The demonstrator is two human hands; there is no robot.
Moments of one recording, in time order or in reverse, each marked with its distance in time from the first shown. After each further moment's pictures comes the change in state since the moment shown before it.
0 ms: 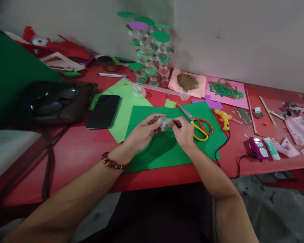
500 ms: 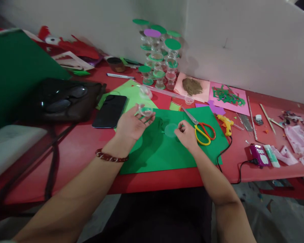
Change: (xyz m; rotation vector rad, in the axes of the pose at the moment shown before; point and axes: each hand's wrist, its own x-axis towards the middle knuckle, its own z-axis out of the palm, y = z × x) left_hand 0.026 0.021 -0.038 -0.298 0.379 0.068; right_hand 0.004 0.007 0.000 0.047 -0.184 0.211
